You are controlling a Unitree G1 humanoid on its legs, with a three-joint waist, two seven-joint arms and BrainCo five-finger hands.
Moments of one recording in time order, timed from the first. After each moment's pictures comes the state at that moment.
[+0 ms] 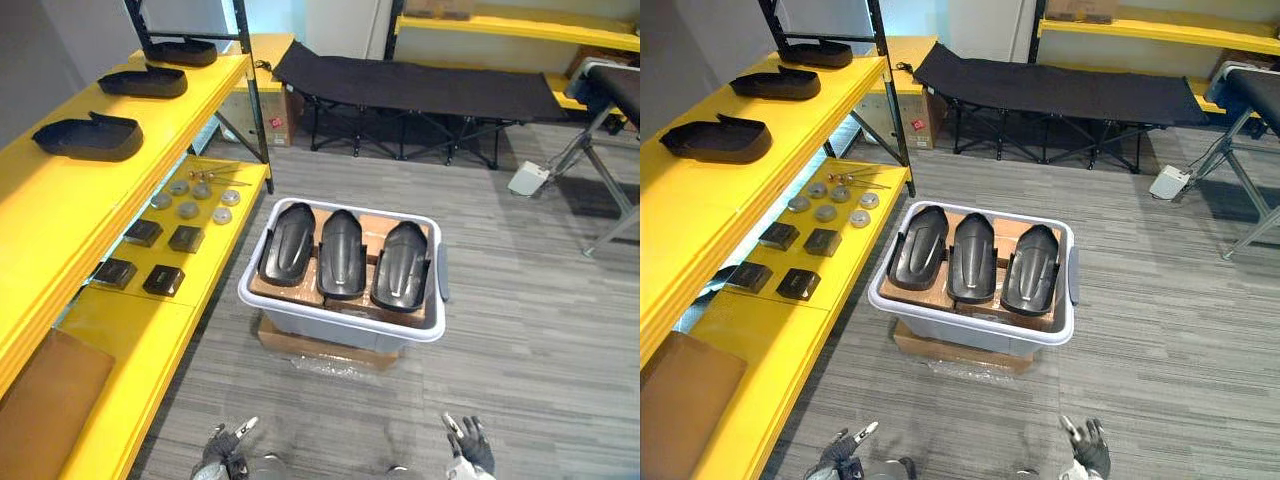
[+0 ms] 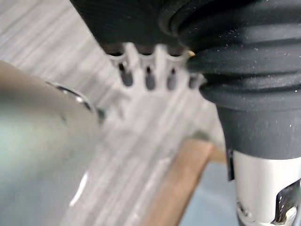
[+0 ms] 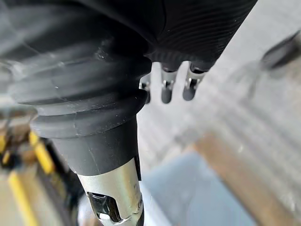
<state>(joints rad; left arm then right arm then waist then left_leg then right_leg) 0.07 0.03 0.21 0.96 -0.19 0.00 0.10 0.13 0.04 -0.29 0.86 0.53 -0.34 0.16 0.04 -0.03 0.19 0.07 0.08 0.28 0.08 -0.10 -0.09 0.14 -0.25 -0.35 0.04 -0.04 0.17</state>
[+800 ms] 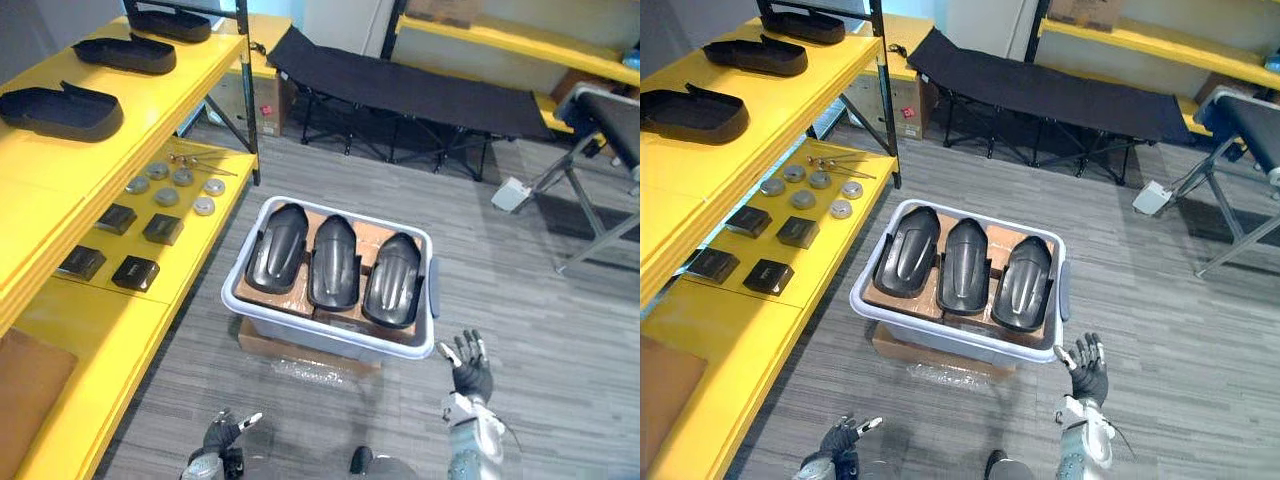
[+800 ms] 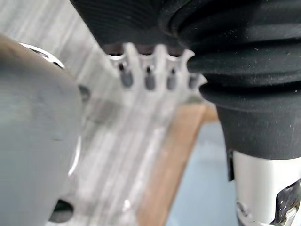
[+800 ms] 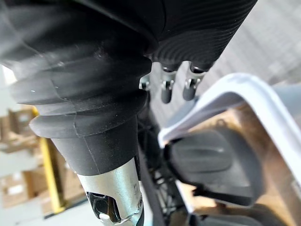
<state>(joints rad) 0.09 0.10 0.07 0.91 -0.18 -0.02 0.06 0.14 0.00 -0.19 0.39 0.57 -0.38 0.09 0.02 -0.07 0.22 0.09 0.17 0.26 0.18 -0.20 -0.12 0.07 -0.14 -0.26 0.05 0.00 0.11</state>
